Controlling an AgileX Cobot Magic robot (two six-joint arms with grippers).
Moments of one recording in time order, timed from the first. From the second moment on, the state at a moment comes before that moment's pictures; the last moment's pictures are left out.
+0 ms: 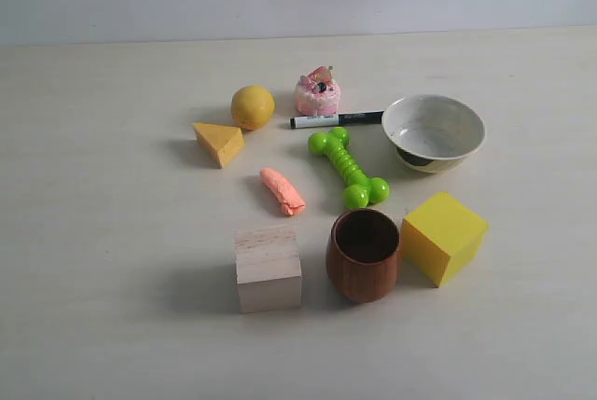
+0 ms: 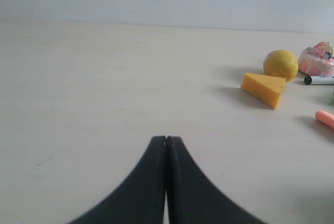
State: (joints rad) left arm -0.01 0.01 0.00 -0.24 0.37 0.18; right arm -0.10 0.01 0.00 0.01 0.34 -0.01
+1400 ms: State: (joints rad) left arm -0.01 0.01 0.00 -0.24 0.37 0.18; right arm -0.10 0.01 0.00 0.01 0.07 0.00
